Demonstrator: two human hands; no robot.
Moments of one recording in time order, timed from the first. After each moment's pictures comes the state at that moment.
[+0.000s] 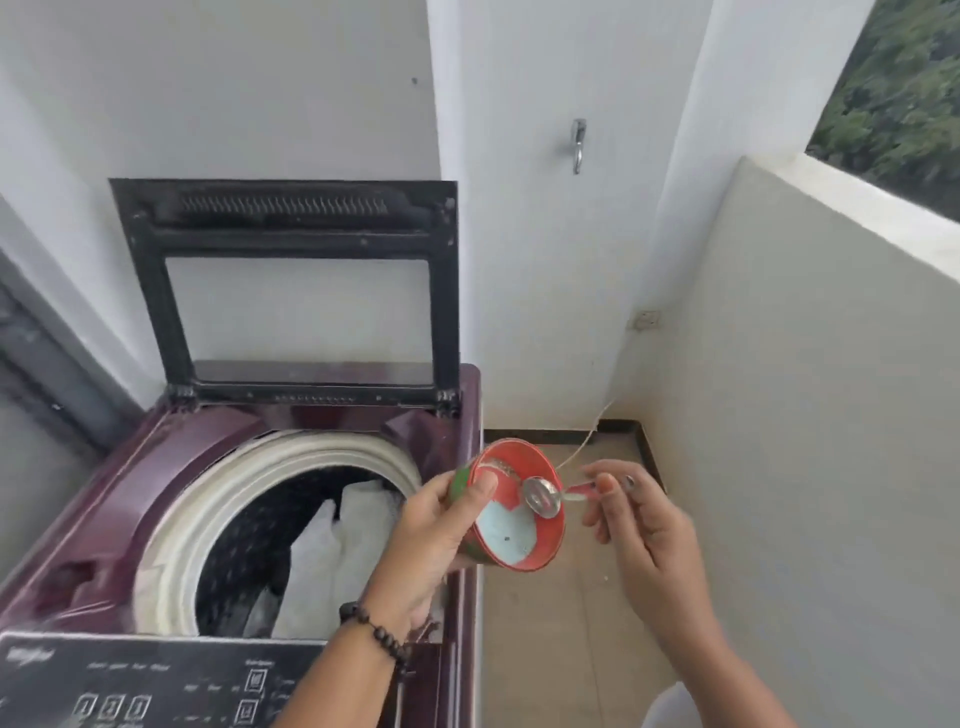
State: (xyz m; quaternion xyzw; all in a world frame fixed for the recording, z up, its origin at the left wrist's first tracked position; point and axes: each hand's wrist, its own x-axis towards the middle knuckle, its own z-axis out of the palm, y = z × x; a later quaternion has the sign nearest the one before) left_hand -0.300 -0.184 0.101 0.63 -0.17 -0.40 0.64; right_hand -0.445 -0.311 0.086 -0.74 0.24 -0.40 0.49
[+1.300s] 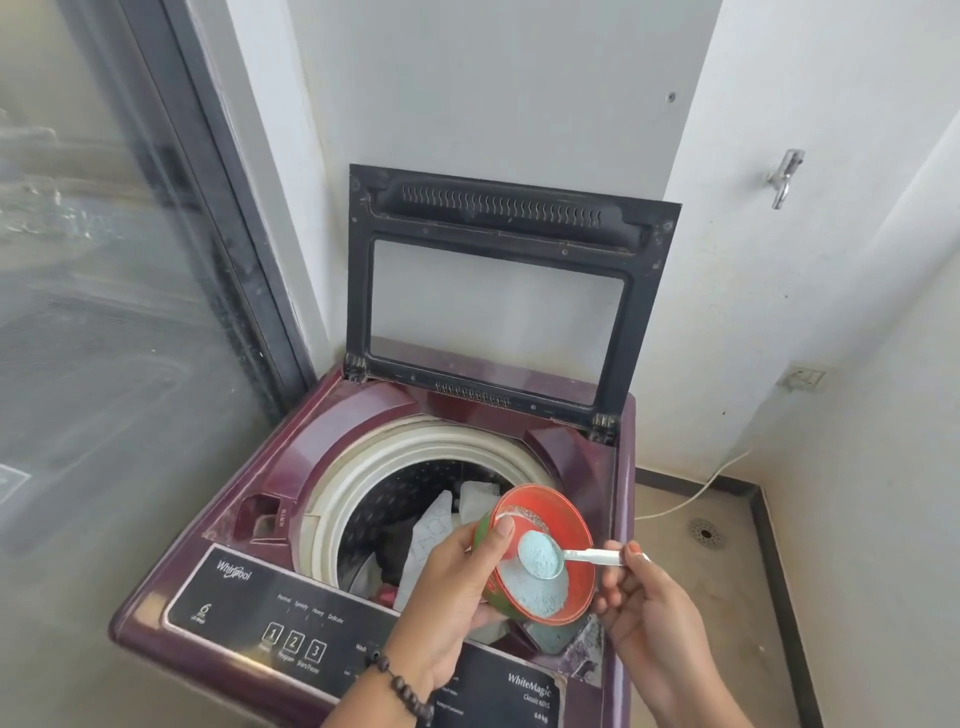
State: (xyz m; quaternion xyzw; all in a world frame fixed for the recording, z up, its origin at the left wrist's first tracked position) left_hand -0.228 -0.068 0.075 0.62 -0.03 -0.38 0.69; right_hand -0.323 -0.221 0.042 -0.35 0.34 -0.21 0.85
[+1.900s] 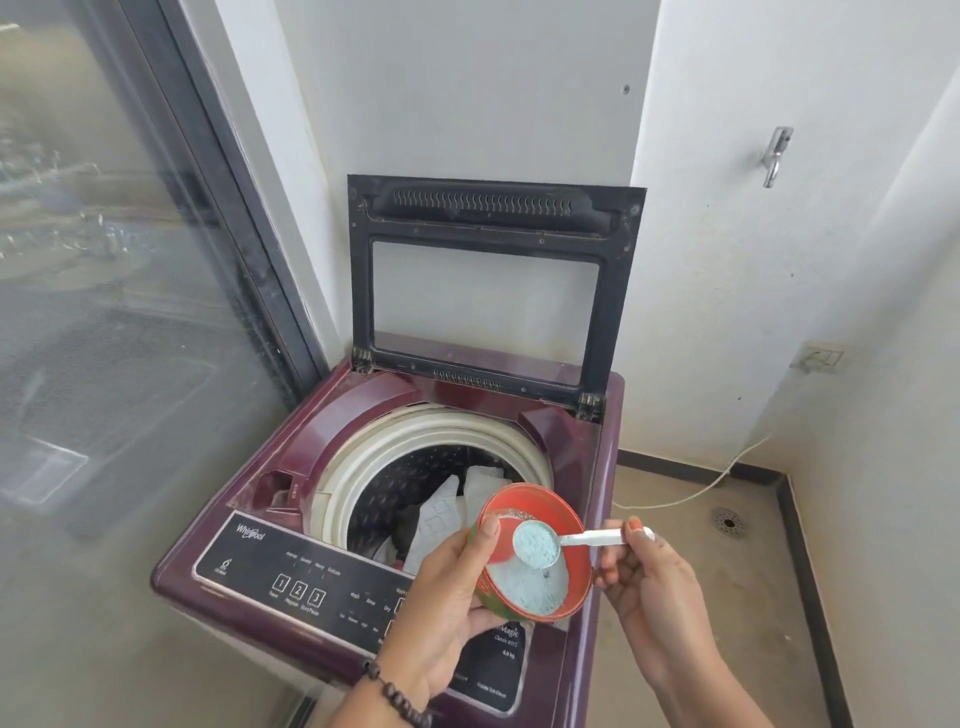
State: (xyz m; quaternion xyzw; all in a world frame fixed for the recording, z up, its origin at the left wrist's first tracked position) left_hand -0.294 -0.070 0.087 0.62 0.00 -0.37 0.69; right_hand -0.372 -0.234 0.052 -0.42 0.29 -0.23 0.83
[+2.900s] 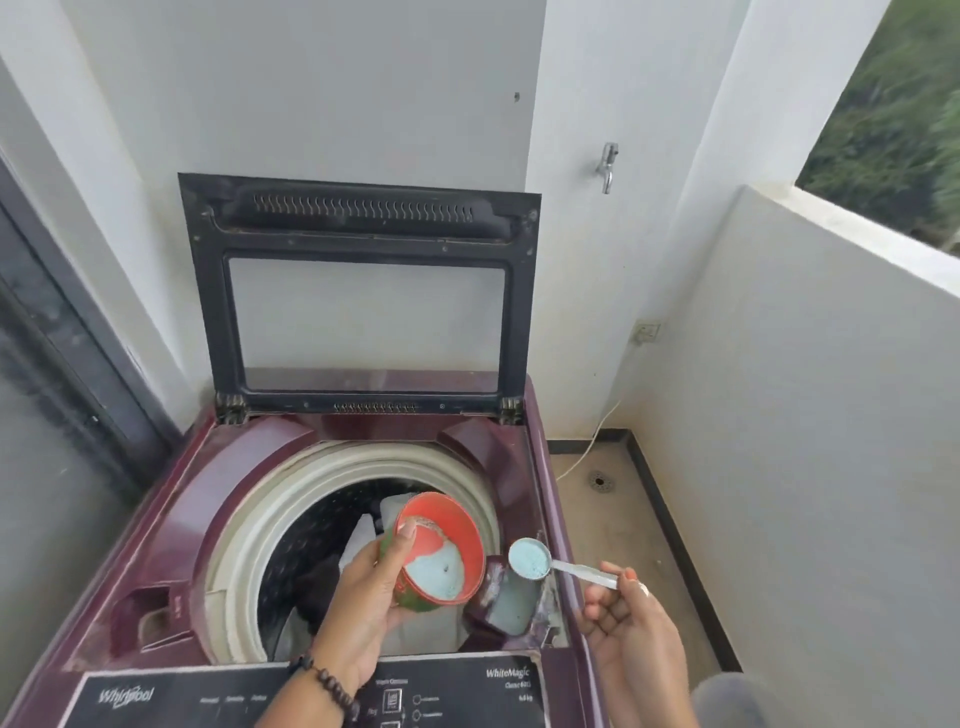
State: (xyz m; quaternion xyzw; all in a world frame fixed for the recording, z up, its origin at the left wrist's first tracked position) left_hand -0.169 -0.051 0.027 0.62 -0.04 -0.43 0.66; right_hand -0.360 -0.177 0.020 -0.27 0.42 -0.42 0.76
